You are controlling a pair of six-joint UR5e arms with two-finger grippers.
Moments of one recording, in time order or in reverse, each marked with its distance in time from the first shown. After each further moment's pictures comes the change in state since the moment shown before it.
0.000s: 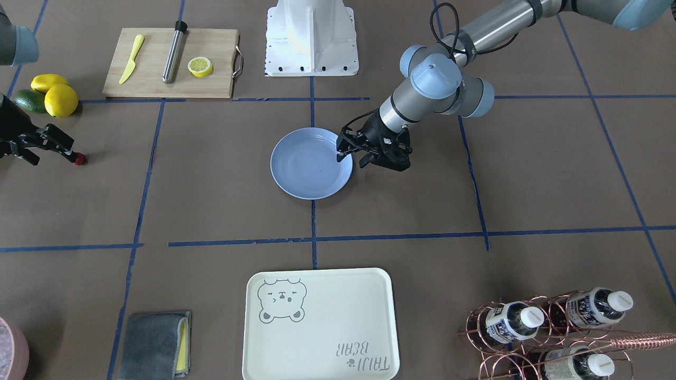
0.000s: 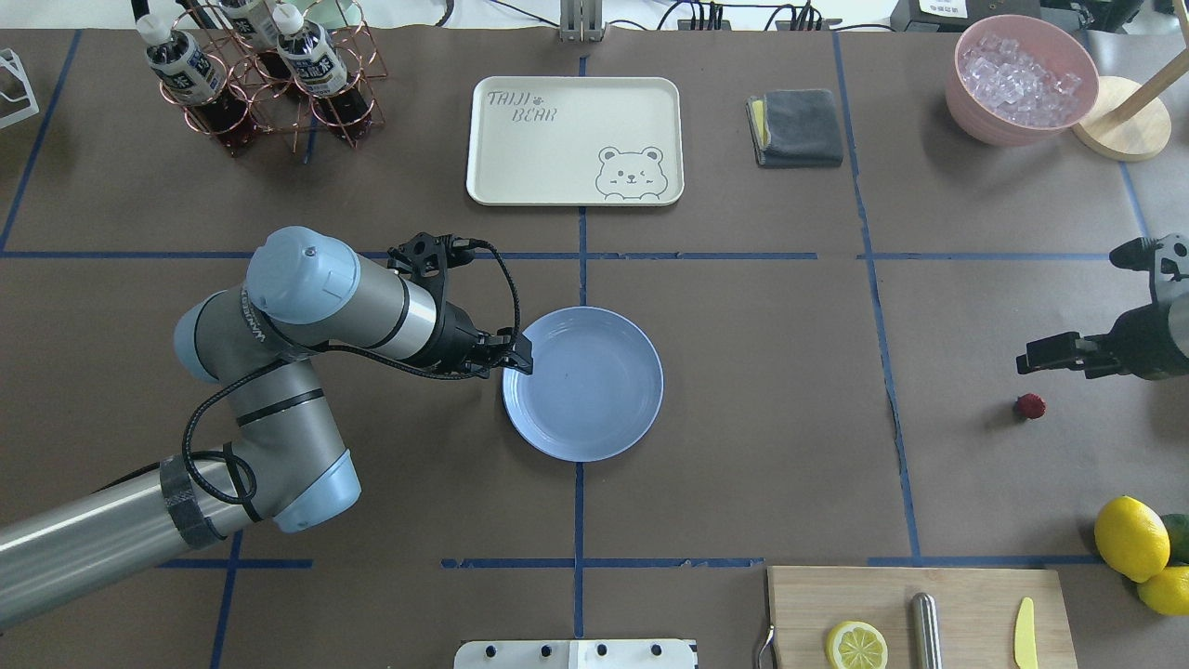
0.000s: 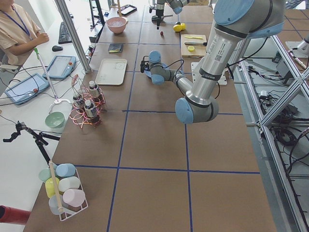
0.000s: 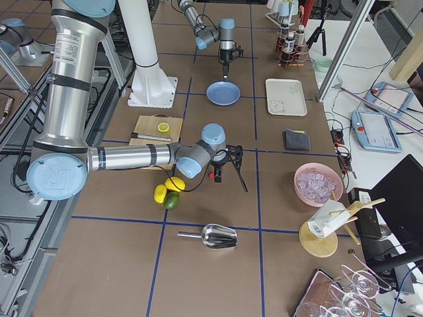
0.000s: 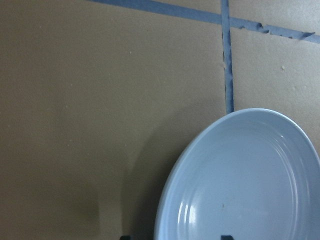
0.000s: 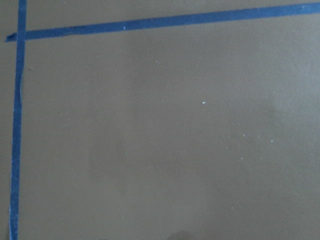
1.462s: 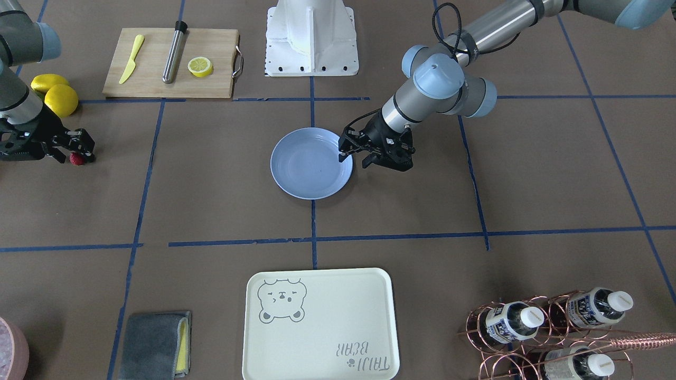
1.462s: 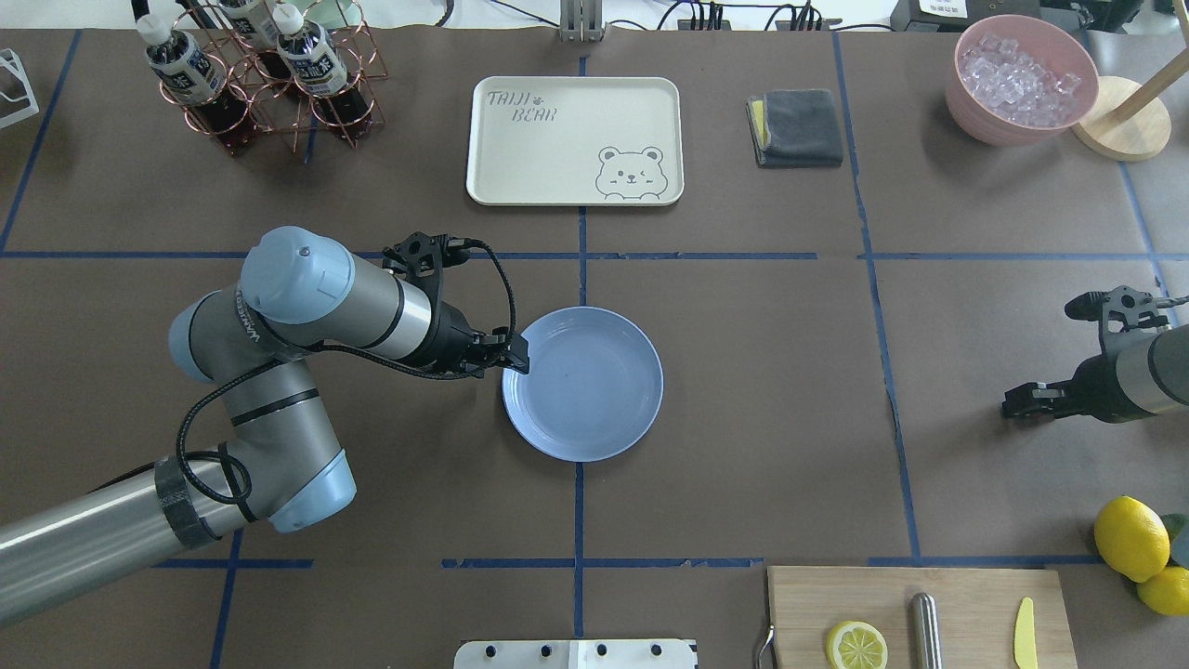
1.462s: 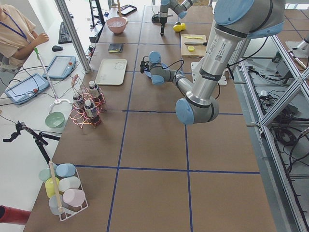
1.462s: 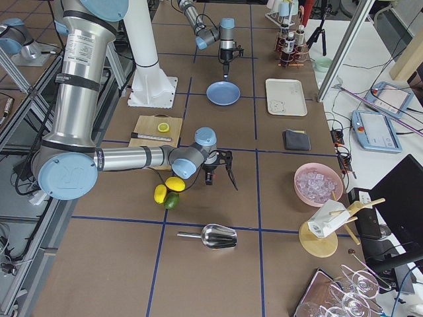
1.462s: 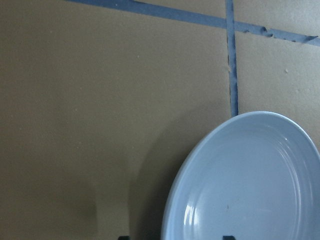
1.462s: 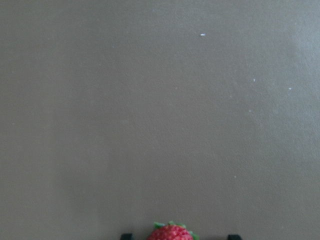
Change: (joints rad) left arm -0.002 0.008 -0.006 -0.001 0.000 0.000; right arm -0.127 -0.009 -0.045 -0.001 -0.106 0.023
